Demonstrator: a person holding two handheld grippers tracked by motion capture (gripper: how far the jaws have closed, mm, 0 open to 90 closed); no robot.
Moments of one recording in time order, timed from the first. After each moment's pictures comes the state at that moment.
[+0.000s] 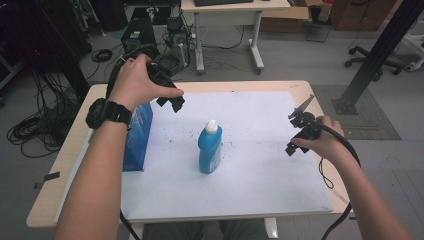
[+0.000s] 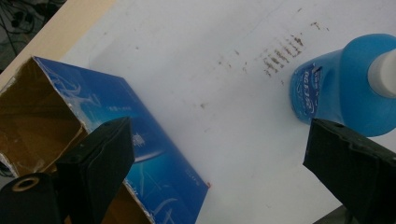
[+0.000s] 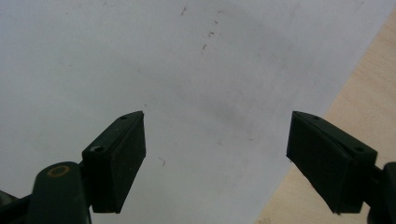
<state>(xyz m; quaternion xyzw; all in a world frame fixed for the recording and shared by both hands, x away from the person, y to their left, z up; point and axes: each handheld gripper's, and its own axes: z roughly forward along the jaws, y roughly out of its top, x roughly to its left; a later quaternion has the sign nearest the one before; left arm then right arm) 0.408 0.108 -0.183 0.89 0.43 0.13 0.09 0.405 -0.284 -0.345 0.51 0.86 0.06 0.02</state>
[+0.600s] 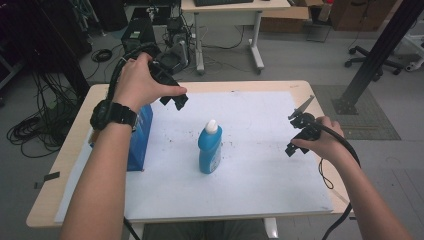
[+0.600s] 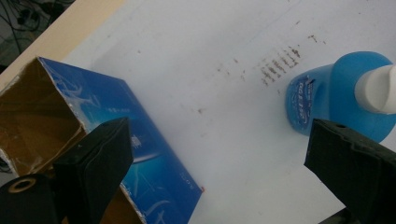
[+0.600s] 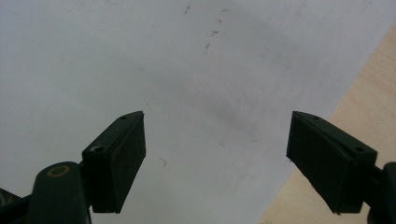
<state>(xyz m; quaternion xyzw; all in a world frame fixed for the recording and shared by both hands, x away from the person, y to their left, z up) 0.406 0.099 -0.177 0.87 0.45 0.14 0.10 0.404 -0.285 -0.348 0.50 0.86 0.07 0.02</state>
